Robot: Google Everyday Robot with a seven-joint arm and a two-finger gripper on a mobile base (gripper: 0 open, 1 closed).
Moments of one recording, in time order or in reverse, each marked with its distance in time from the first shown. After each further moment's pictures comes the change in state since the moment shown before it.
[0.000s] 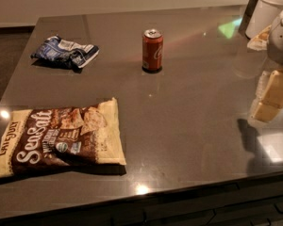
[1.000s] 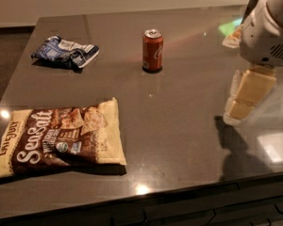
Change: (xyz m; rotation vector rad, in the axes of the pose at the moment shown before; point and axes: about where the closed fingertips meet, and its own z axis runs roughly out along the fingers) arm -0.043 0.004 0.009 -0.001 -0.049 -0.068
